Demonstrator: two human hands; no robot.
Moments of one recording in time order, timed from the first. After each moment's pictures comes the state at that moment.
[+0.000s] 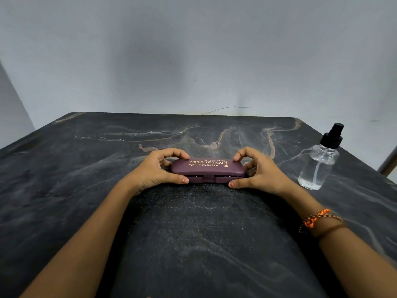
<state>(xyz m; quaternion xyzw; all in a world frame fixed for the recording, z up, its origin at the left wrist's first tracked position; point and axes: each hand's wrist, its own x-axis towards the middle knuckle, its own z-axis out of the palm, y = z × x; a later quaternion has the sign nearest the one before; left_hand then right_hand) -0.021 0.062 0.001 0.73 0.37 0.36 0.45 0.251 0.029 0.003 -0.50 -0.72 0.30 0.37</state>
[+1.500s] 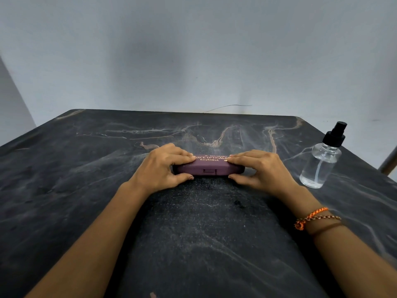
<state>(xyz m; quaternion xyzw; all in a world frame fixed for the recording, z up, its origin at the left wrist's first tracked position) -0.013 0.052 0.004 0.89 0.28 0.37 -0.01 0.243 0.017 0.011 -0.38 -0.86 -0.14 0.31</state>
